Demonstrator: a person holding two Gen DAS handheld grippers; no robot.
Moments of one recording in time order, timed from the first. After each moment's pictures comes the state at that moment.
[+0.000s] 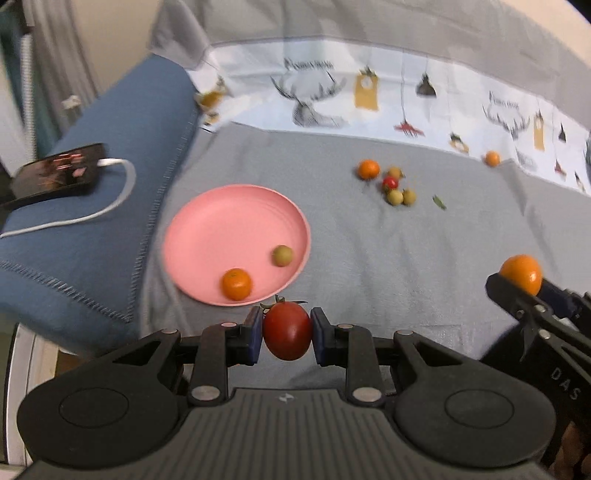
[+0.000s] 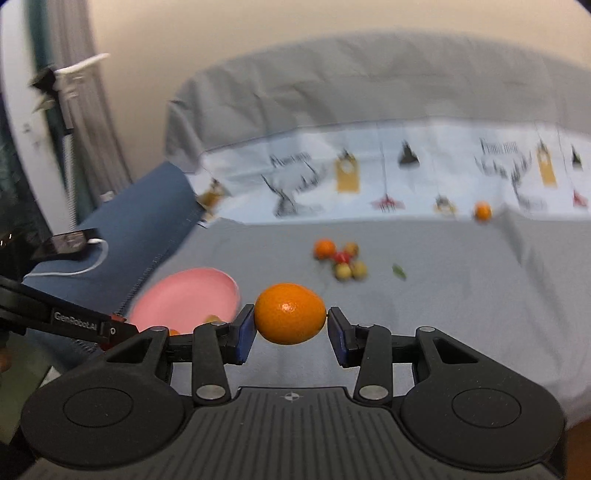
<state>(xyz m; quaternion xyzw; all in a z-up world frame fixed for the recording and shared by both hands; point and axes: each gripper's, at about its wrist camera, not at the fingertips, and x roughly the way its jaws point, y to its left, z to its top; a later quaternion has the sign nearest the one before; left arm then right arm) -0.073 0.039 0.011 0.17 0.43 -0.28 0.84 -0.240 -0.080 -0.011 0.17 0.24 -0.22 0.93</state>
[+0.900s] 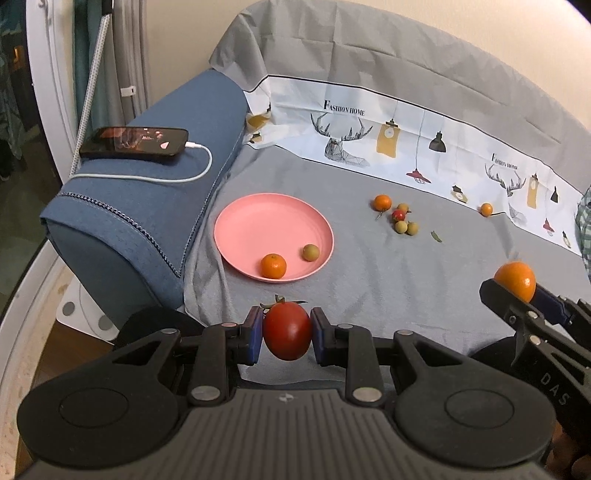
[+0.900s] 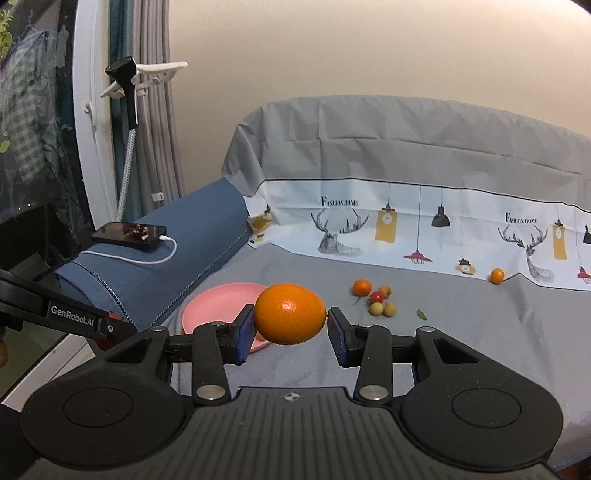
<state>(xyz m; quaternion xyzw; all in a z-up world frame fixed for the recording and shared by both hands) -0.117 0.134 0.042 0.08 0.41 -0.26 0.87 -0.269 -0.003 0.032 0.09 0.22 -0.19 0.95</state>
